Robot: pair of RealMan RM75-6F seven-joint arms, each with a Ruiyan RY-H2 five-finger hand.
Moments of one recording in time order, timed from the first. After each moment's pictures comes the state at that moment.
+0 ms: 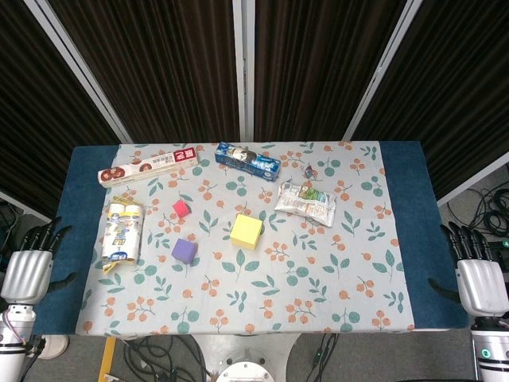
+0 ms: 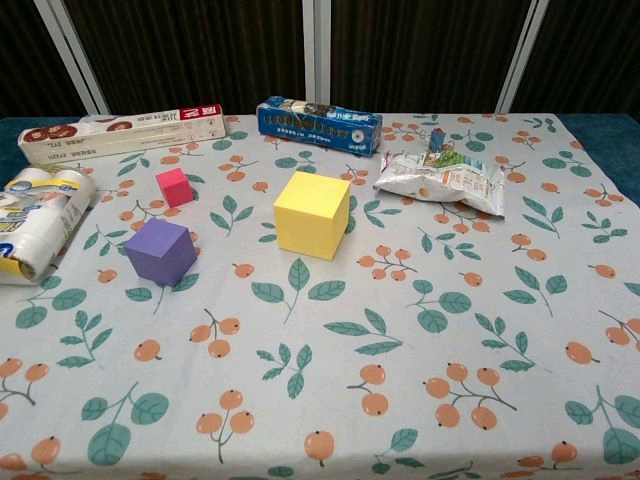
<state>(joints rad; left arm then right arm) -0.13 -1.21 -0.06 -1.54 1.47 1.46 0.11 0.08 -1.10 0.08 -1.63 -1.48 1.48 -0.06</state>
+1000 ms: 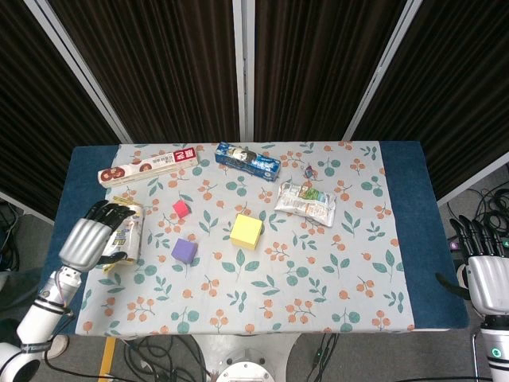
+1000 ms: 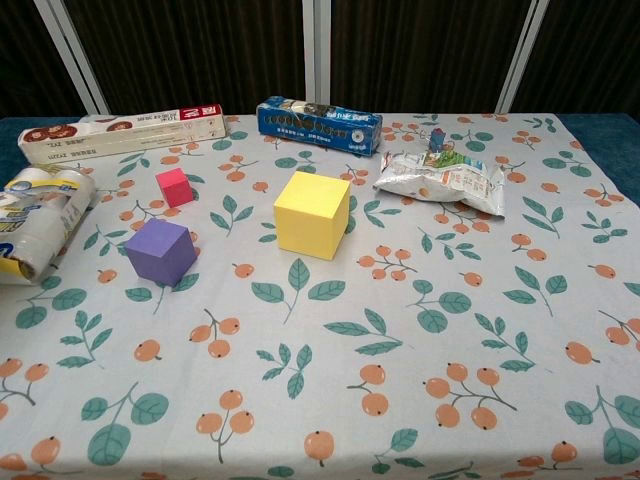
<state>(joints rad) -0.39 -1.25 -0.11 -1.50 1.57 1.21 0.04 0.08 -1.07 0.09 -1.62 -1.50 1.51 -0.02</state>
